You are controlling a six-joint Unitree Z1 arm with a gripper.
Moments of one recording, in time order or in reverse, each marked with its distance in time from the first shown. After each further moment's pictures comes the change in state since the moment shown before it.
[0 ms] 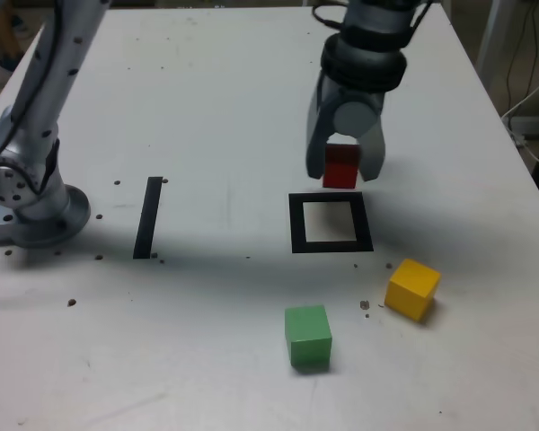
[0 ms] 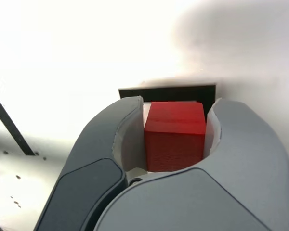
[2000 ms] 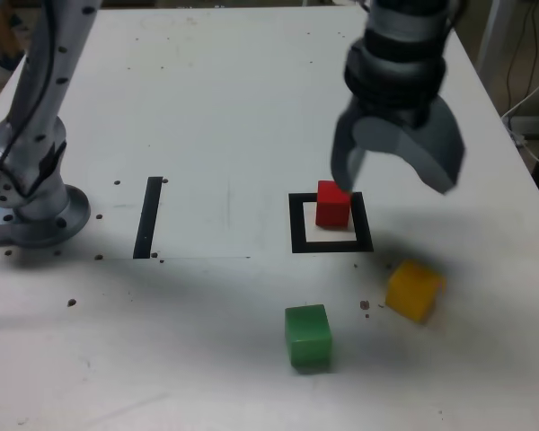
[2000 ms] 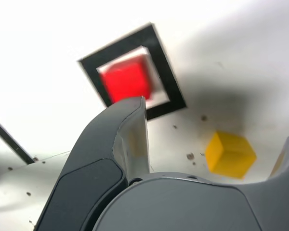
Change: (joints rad) arm -0.231 0.003 -0.182 0.053 0.094 0.118
